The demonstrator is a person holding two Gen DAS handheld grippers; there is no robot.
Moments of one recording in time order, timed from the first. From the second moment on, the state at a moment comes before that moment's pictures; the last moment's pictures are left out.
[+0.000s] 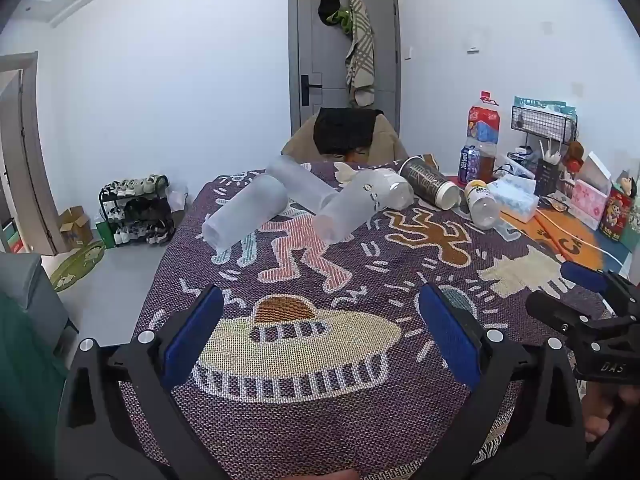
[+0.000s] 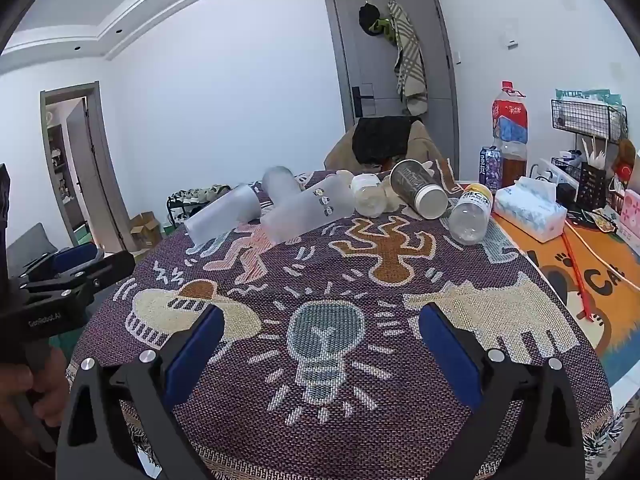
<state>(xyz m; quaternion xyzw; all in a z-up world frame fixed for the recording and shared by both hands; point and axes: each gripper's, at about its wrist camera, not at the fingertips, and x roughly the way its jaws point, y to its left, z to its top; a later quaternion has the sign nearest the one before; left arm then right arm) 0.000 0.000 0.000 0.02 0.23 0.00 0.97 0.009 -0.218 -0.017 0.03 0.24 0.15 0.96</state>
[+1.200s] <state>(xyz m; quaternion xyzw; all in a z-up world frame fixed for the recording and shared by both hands) -0.003 0.005 0.001 0.01 0.22 -0.01 0.97 0.008 -0.217 -0.016 0.03 0.24 0.14 0.96</state>
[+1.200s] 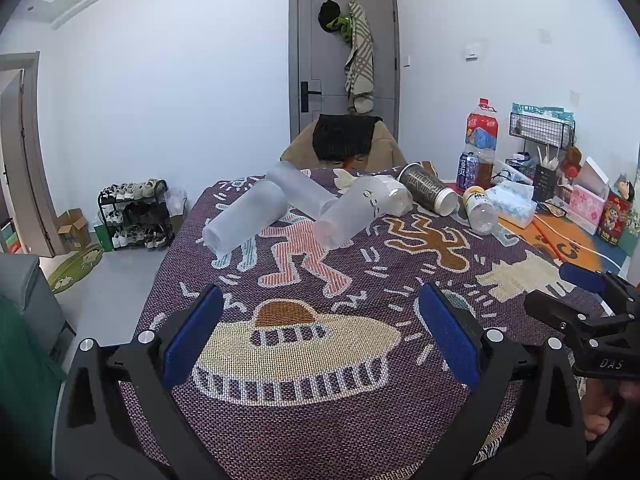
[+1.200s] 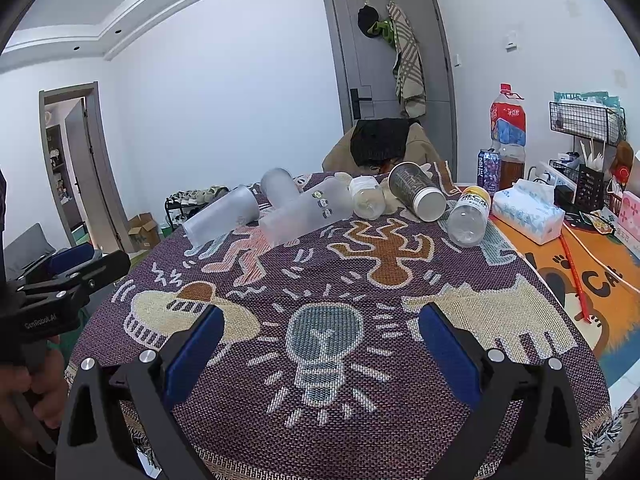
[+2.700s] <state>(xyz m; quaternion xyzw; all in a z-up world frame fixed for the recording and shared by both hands) -0.004 0.007 -0.002 0.00 0.23 -0.01 0.97 0.008 -0.211 -0.018 0.03 0.24 0.14 0.96</state>
